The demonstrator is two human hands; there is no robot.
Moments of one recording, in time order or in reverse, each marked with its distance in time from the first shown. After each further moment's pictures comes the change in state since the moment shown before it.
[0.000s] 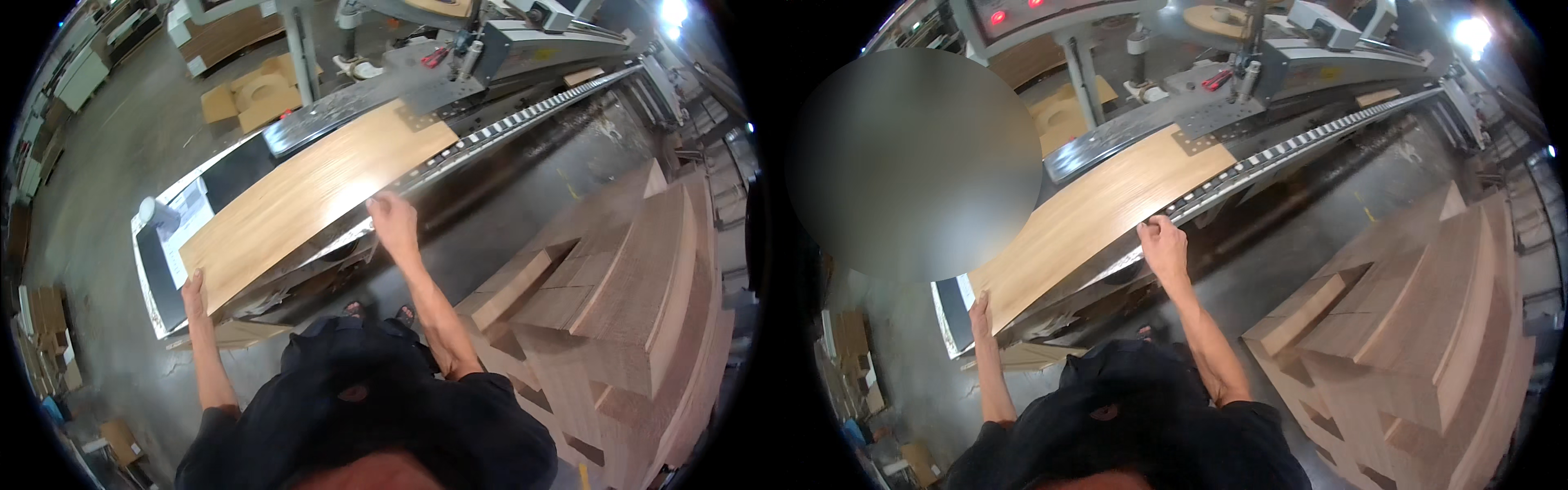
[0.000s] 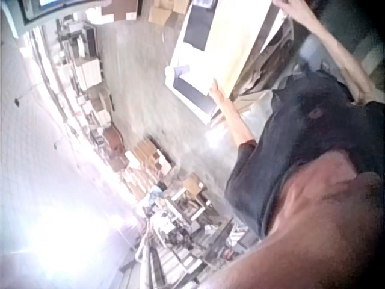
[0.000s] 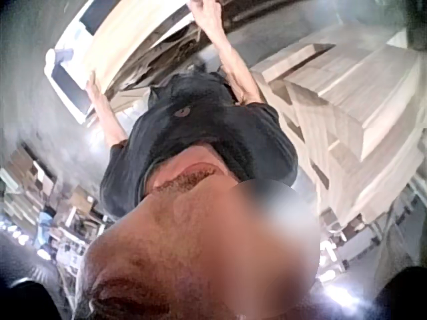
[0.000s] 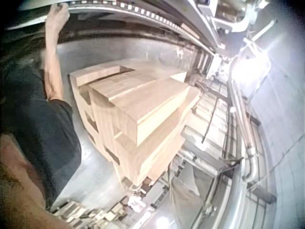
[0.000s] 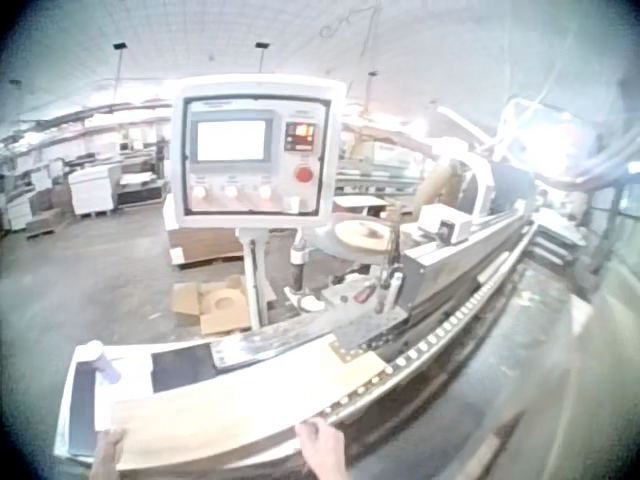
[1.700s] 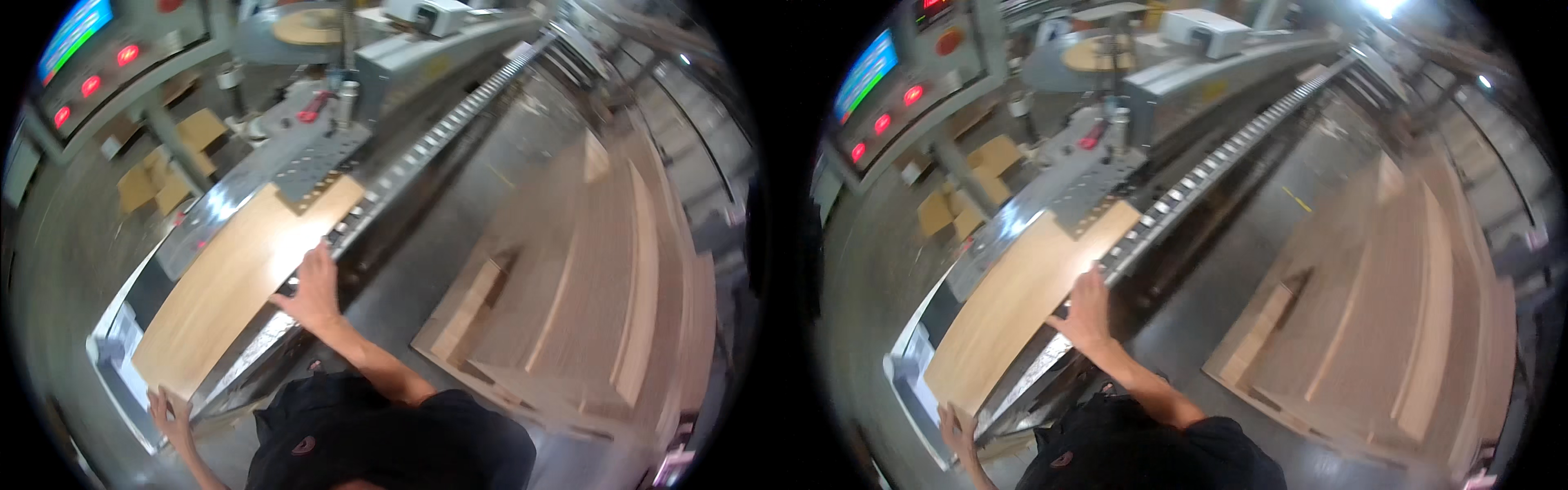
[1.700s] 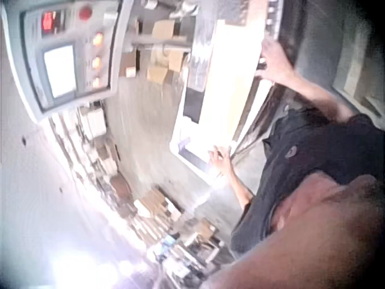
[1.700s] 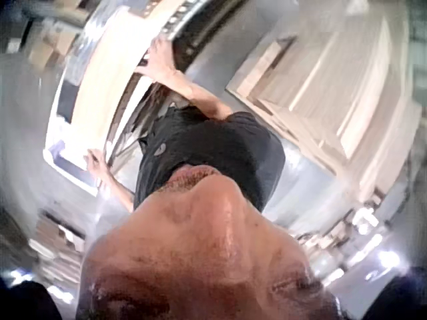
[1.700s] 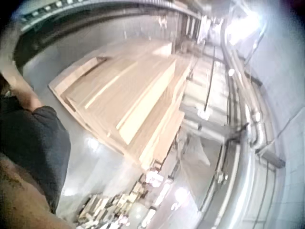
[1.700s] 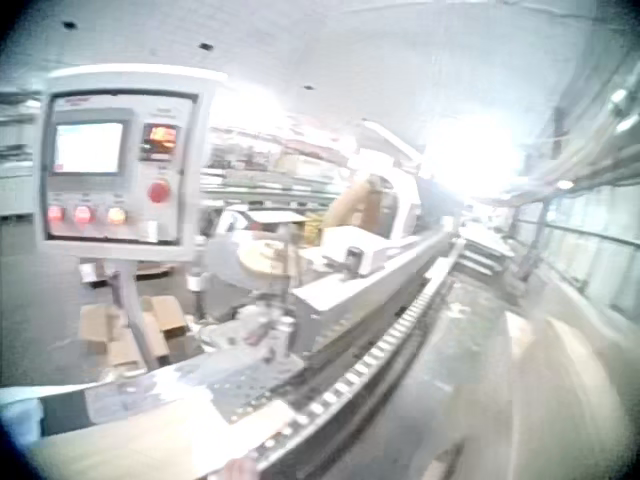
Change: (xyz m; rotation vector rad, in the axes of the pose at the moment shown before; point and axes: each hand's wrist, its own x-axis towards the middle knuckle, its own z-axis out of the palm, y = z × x) left_hand -0.074 0.058 0.053 1.196 0.015 0.319; right_hand 0.057 0.005 -0.013 -0.405 -0.066 -0.152
